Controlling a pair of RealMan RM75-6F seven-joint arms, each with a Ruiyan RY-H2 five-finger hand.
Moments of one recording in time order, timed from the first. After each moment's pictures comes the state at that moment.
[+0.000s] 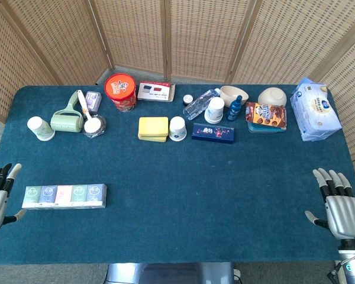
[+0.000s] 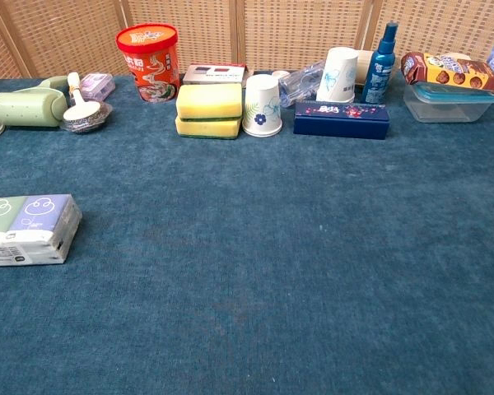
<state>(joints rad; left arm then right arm) -0.09 -1.07 -0.03 -1.73 1.36 1.41 0.28 0.08 -1.12 0.06 -1.62 -1.49 1.47 -0.10</state>
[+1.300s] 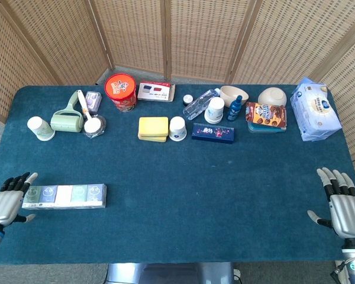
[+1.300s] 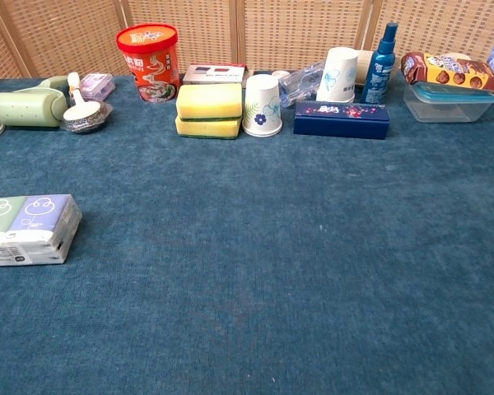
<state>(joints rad) -0.21 -1.25 0.01 -1.31 1.36 1.10 0.02 0.08 -1.10 0.07 -1.63 -1.46 1.45 -0.05</state>
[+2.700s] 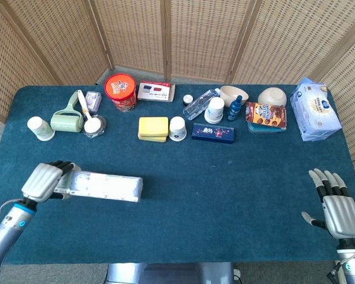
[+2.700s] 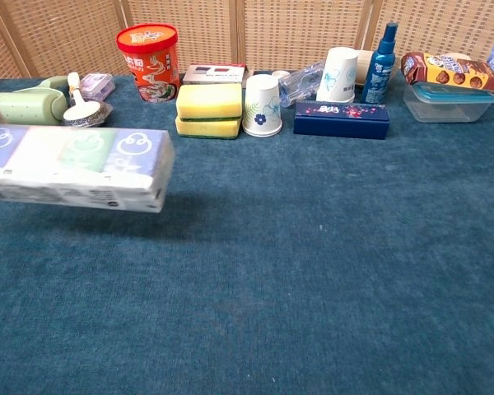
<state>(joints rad) -0.41 -1.26 -0.05 -1.38 1.62 1.18 -0.10 0.09 -1.11 0.05 -1.62 -1.50 1.43 -0.04</state>
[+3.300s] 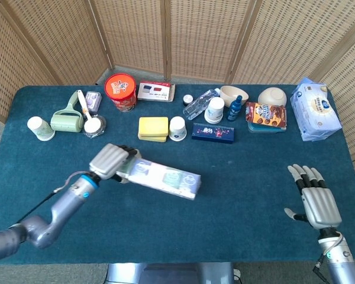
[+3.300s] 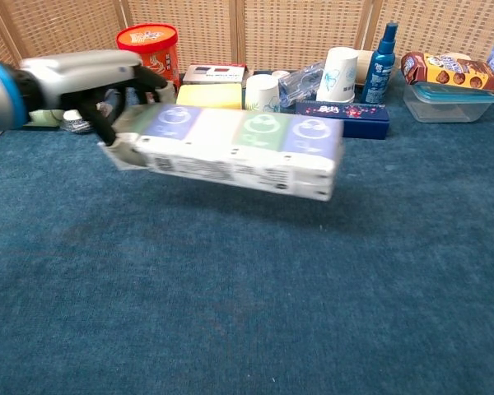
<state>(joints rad) -0.74 -1.44 -0.24 -1.51 1.34 0.82 0.16 0.18 -1.08 0.10 -1.83 -1.38 1.28 -0.21</state>
